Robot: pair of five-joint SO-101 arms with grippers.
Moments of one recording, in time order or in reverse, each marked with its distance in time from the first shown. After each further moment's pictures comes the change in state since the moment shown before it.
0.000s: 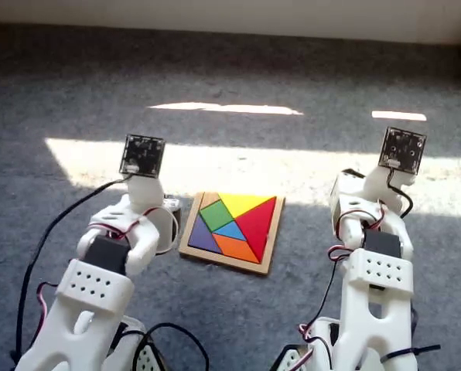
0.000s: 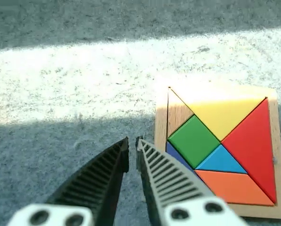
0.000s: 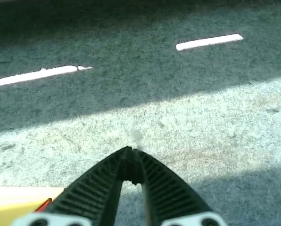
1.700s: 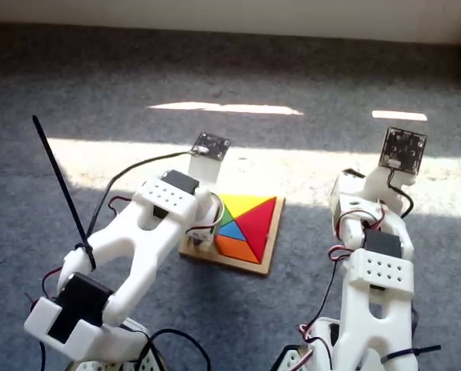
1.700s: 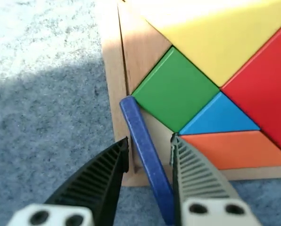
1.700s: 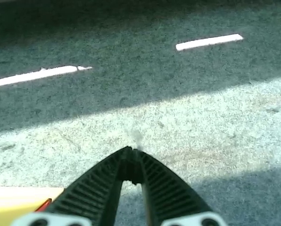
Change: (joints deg) left arm 9.6 52.0 -29.1 12.7 0.0; right arm 0.1 0.0 0.0 0.0 0.0
